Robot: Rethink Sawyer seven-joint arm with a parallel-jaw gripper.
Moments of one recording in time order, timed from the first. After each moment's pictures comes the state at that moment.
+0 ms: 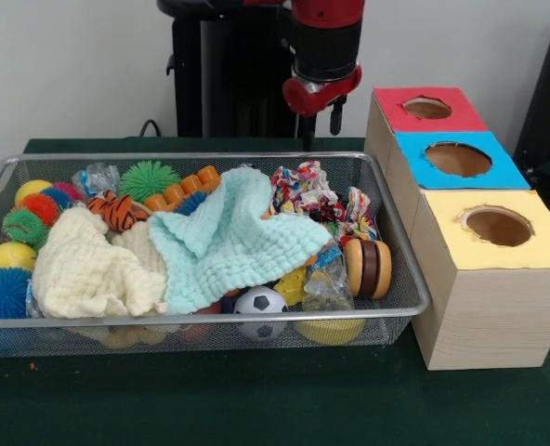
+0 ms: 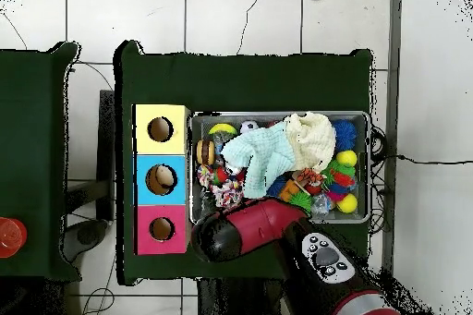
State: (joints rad) arm -0.48 -0.68 0.39 2.05 -0.59 0.46 1.36
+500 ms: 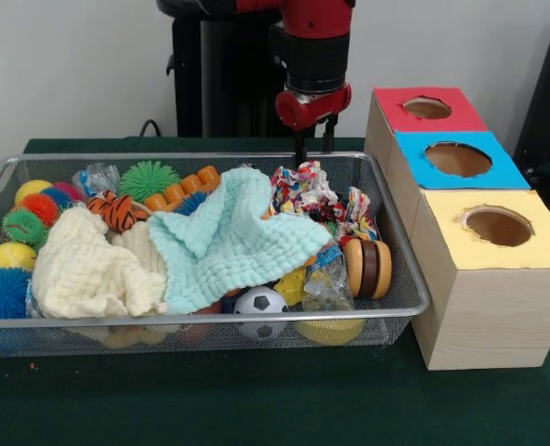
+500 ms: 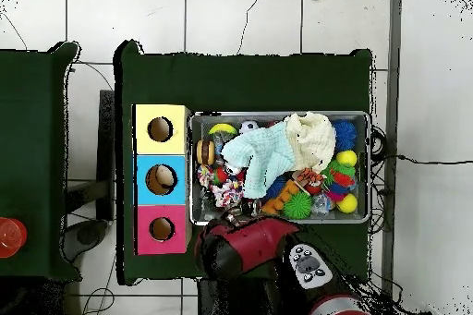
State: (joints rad) arm -0.34 -0.63 0.18 2.06 -0.63 0.13 1.41
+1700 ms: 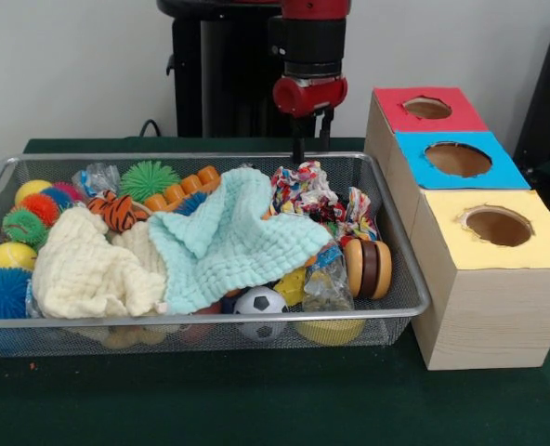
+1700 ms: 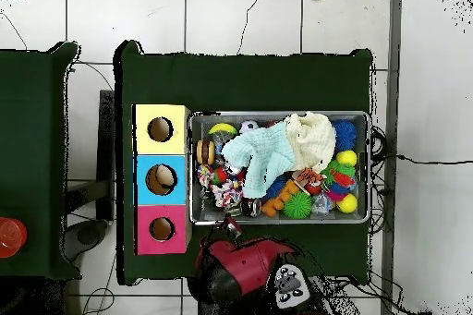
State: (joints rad) arm -0.22 -0.63 0.00 2.10 -0.63 -0.13 1.41
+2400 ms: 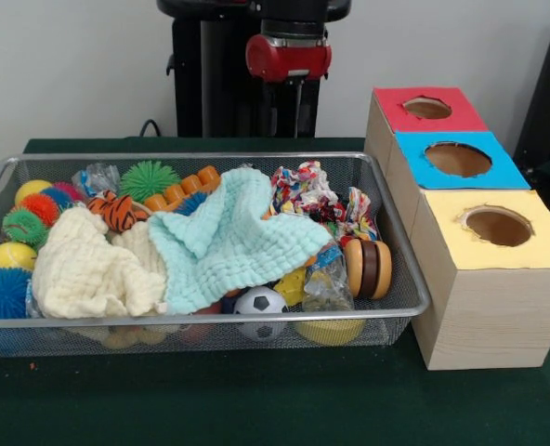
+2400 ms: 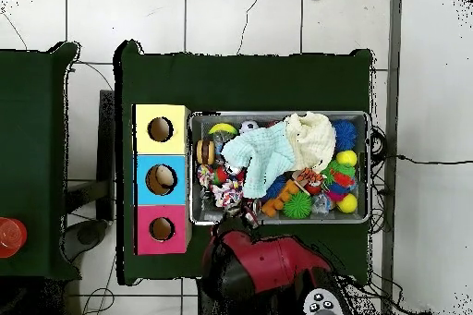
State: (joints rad) arm -0.32 -0.83 0.07 2.12 -0.56 0.03 1.41
